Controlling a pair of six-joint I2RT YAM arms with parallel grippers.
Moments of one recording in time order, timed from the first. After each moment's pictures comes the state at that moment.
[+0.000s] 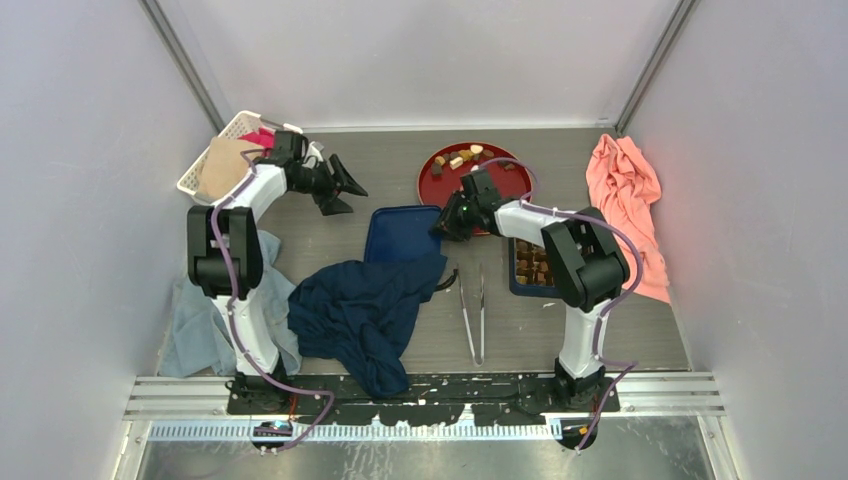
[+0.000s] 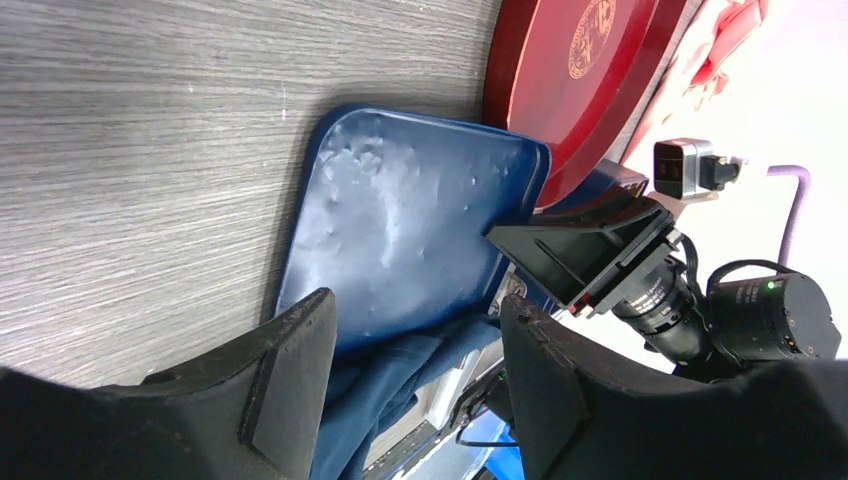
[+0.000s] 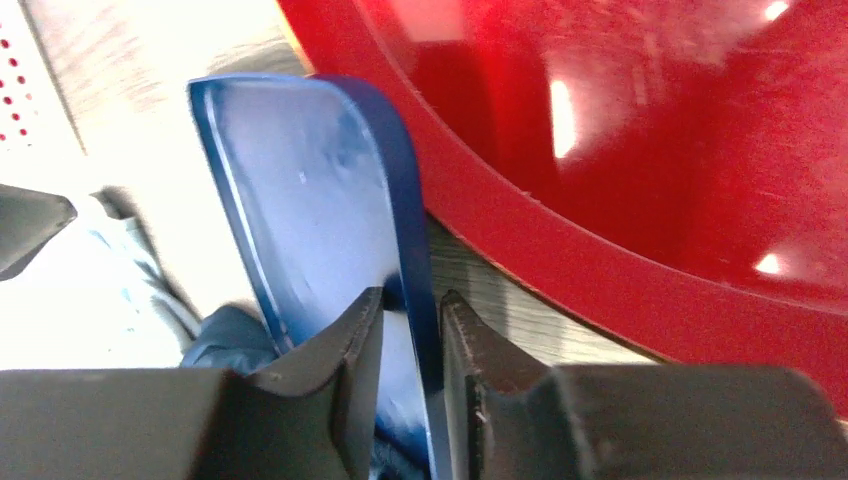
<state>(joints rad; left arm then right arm) -0.06 1.98 1.51 -0.55 0.68 -0.65 0.45 1.93 1.18 -0.13 -0.25 0.88</state>
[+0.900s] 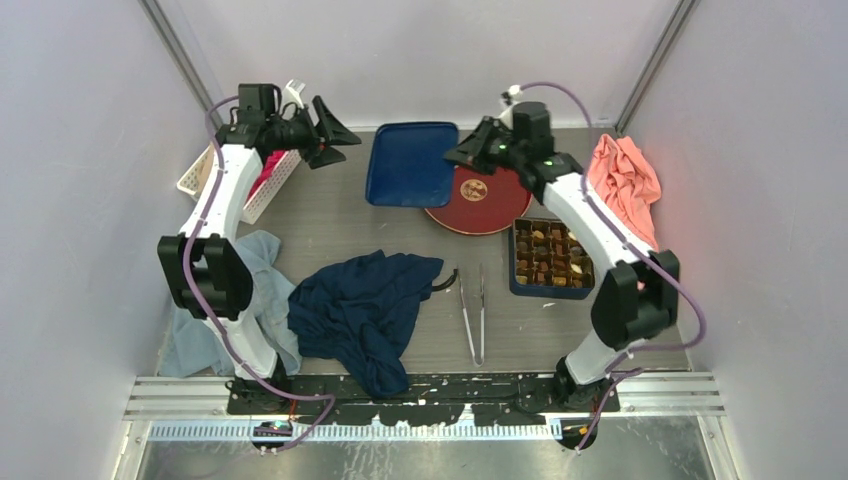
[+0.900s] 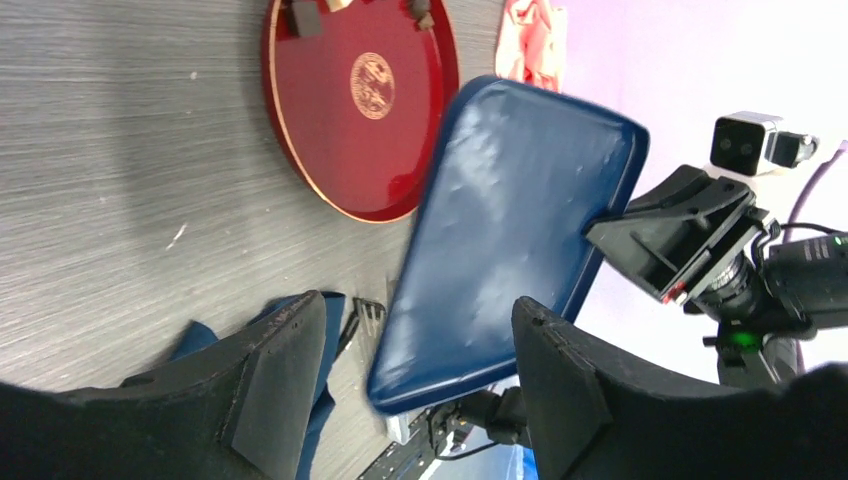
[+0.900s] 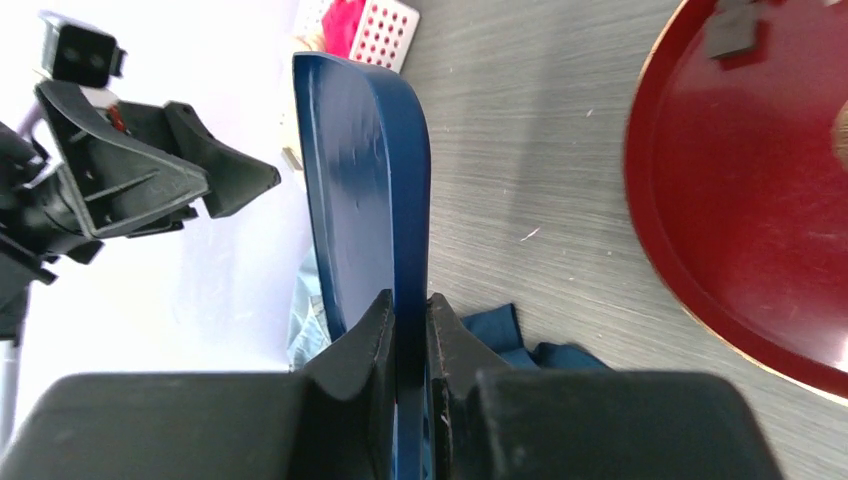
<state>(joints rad) -0.05 1.81 1.77 -0.63 0.76 -0.65 0.34 1.66 1.47 -0.24 -0.42 0.80</state>
